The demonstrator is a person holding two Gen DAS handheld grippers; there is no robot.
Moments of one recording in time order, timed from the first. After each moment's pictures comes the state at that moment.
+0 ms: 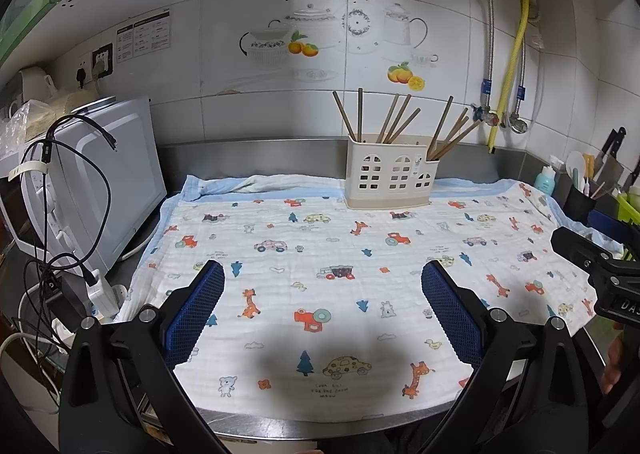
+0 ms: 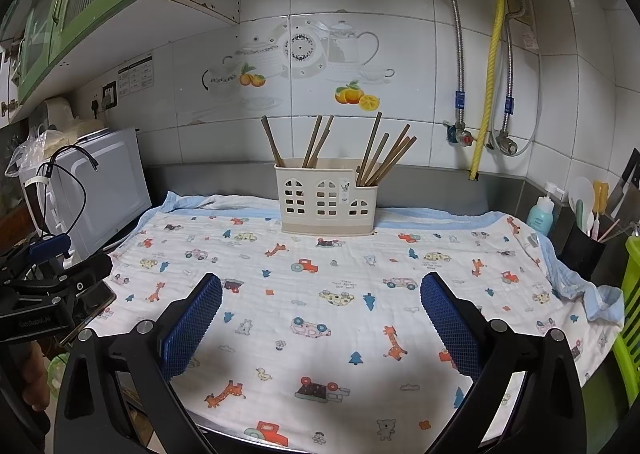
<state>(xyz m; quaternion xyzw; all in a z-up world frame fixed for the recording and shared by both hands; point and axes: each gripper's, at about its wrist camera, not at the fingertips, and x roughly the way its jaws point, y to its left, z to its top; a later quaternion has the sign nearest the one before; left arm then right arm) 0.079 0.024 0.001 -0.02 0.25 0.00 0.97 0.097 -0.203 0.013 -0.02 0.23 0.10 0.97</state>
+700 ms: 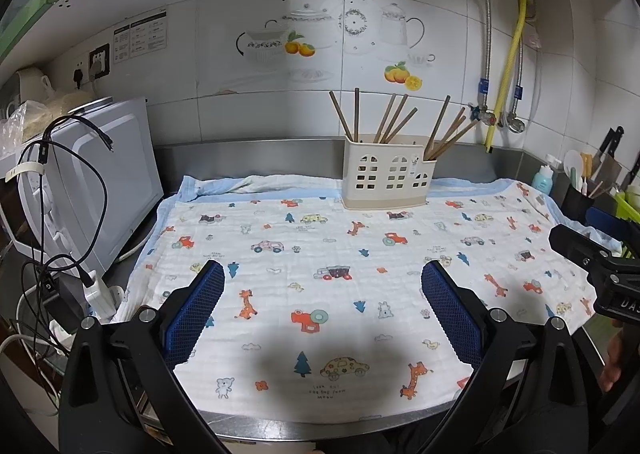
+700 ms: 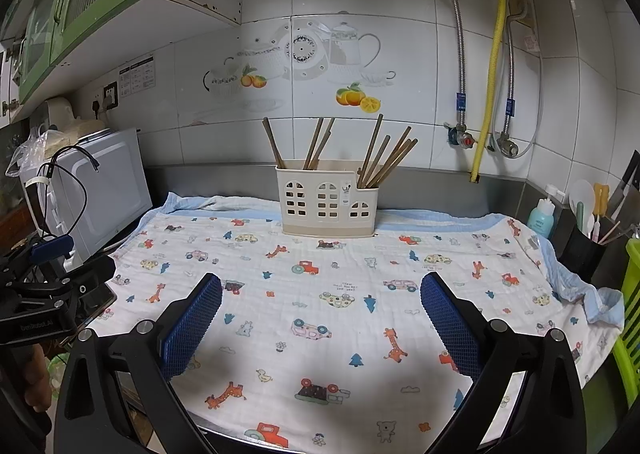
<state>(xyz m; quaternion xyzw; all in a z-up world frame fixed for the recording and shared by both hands) 0.081 0.023 0.001 -0.02 0.25 0.00 0.97 0.098 -0.204 0.014 -0.02 0.23 0.10 0.97</state>
